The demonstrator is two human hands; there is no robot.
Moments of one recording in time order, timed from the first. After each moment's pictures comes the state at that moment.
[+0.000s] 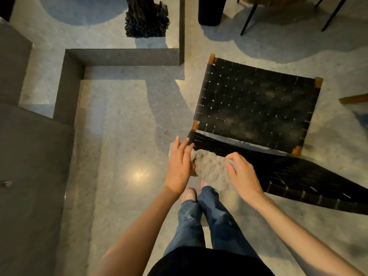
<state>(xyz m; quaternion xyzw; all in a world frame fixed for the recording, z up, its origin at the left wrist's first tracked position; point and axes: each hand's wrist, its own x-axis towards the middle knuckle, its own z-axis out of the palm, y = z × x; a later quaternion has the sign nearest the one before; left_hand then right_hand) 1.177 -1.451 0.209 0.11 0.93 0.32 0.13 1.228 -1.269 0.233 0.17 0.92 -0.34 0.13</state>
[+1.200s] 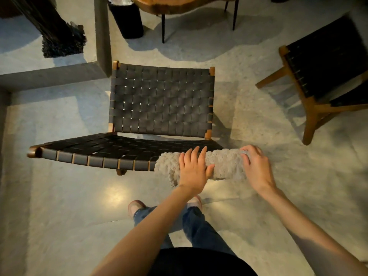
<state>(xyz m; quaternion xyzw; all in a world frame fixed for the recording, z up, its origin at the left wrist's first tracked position) 1.382 -1.024 0.211 0.27 0.93 0.11 0.23 1.448 -0.856 0.265 0.28 0.92 -0.28 0.00</state>
